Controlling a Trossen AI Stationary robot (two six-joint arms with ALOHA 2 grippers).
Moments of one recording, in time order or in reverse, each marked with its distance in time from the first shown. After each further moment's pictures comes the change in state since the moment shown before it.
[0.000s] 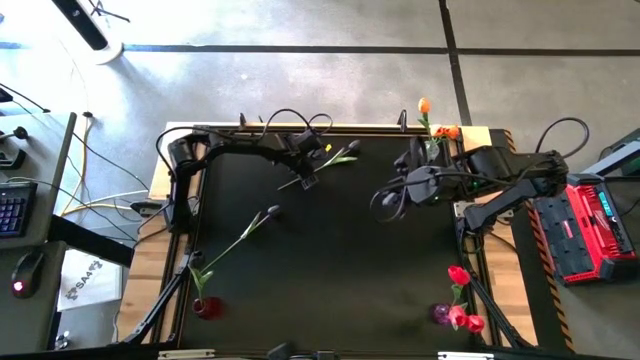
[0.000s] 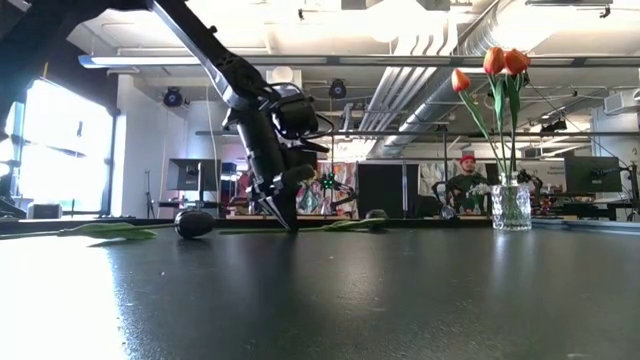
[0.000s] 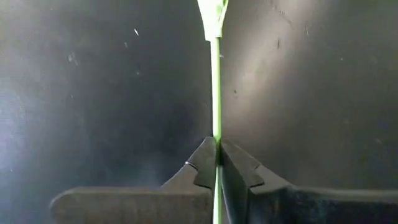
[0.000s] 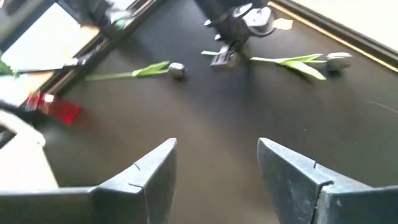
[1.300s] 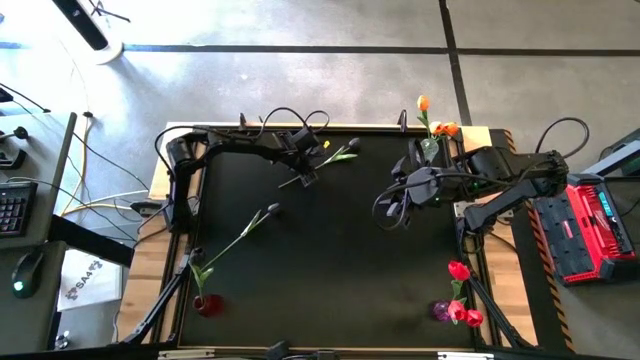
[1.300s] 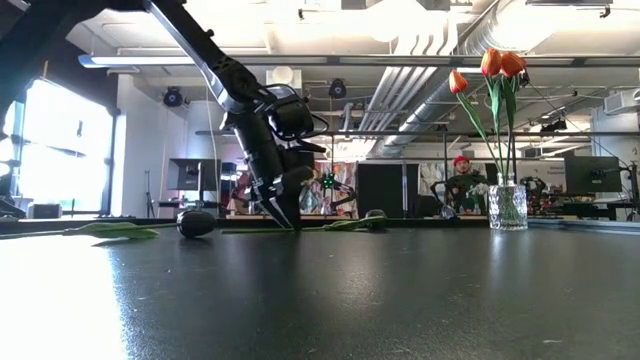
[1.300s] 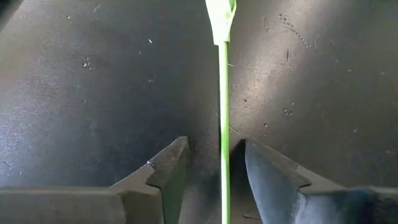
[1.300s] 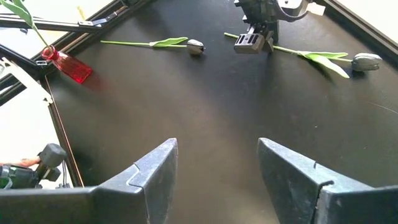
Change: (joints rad) left arm 0.021 0.001 -0.057 0.086 -0.001 -0.004; right arm 0.006 -0.003 0.000 -0.001 -0.095 -0.144
